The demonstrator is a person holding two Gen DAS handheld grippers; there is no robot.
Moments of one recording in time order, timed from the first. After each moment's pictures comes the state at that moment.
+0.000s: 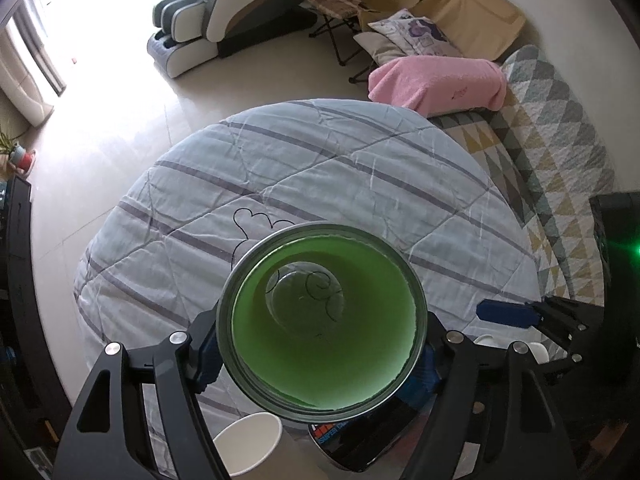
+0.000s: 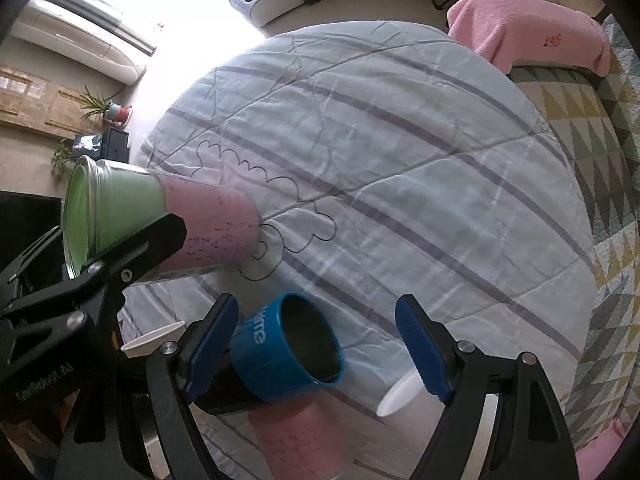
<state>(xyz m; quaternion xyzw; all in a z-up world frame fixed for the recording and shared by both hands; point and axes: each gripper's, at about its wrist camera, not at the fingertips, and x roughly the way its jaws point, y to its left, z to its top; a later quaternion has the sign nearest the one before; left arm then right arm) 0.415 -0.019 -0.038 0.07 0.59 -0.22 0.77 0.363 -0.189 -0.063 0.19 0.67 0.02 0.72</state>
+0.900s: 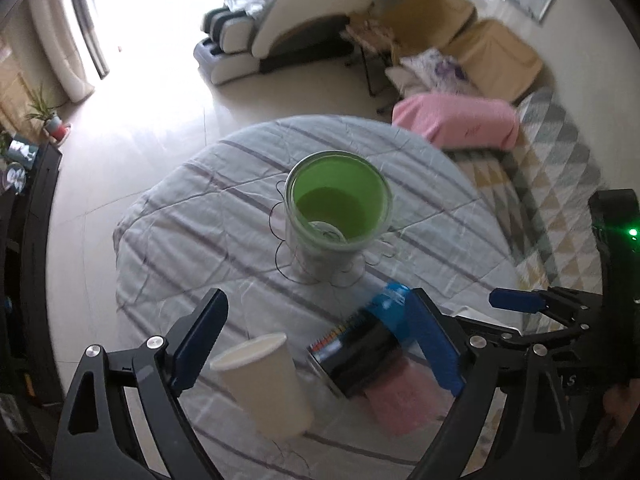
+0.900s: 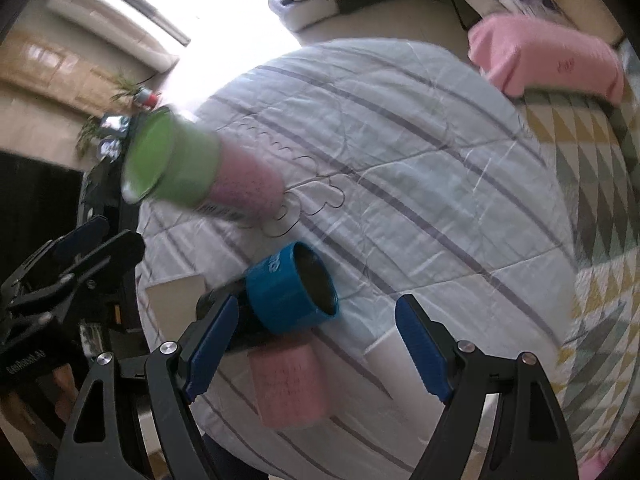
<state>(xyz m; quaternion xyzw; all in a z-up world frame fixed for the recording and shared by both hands) 0.327 0.031 0.022 0.01 0.54 -0.16 0.82 0.317 -0.185 -0.015 0.15 0.64 0.09 0.75</state>
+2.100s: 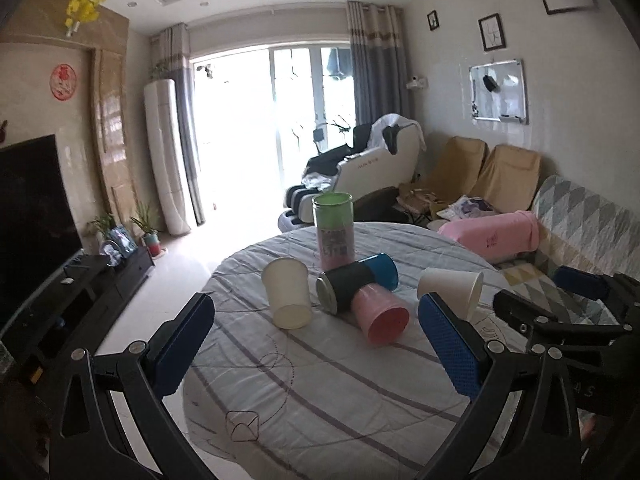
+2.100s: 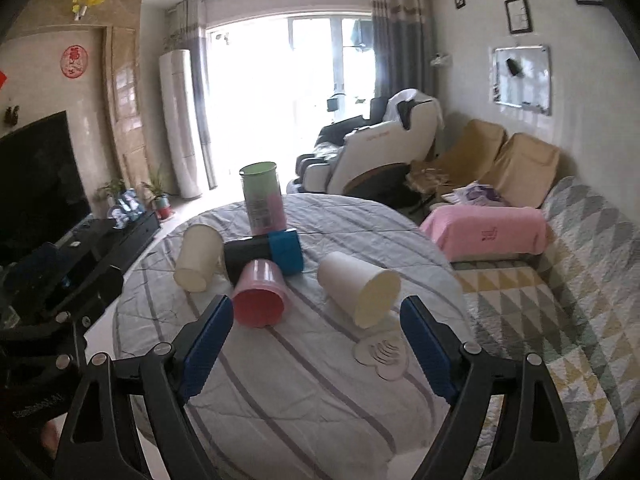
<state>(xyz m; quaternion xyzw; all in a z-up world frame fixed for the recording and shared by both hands) 0.003 0.016 0.013 0.04 0.19 -0.02 0.98 0.012 -0.169 0.020 0.01 0.27 0.02 0.96</state>
